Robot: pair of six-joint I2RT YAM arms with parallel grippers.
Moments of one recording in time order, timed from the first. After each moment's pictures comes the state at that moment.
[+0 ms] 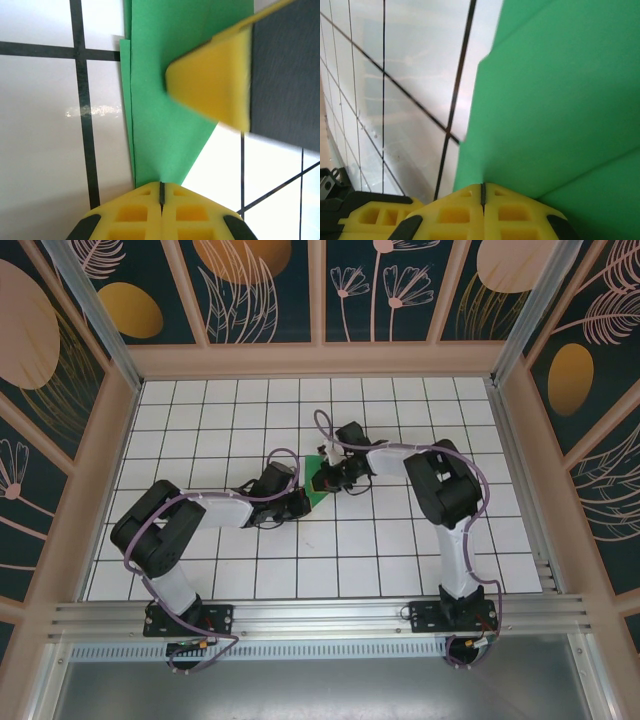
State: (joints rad) left arm -0.66 1.73 0.73 0.11 0.25 -0.82; right arm 0.54 2.12 1.30 -0.28 -0.71 0.39
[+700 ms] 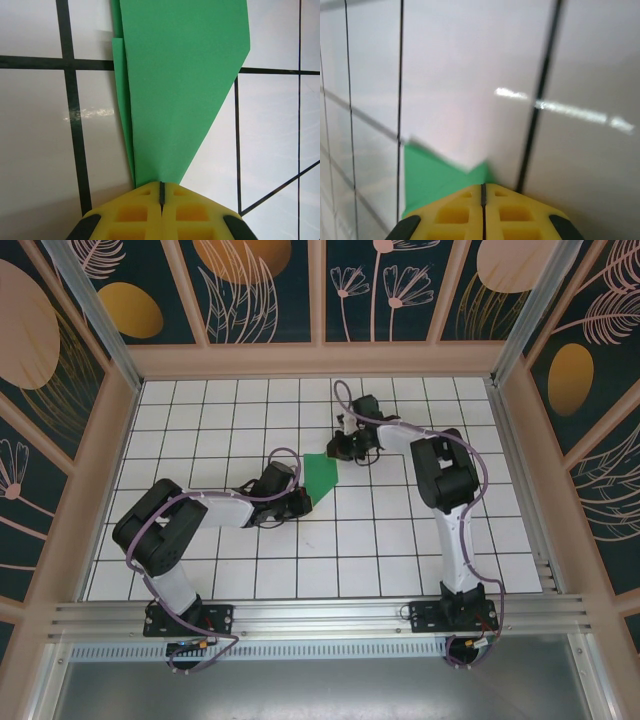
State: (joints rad) left arm -0.66 1.74 0.73 0.14 0.26 -0.81; right arm 0.40 2.27 1.60 -0.36 -0.55 0.43
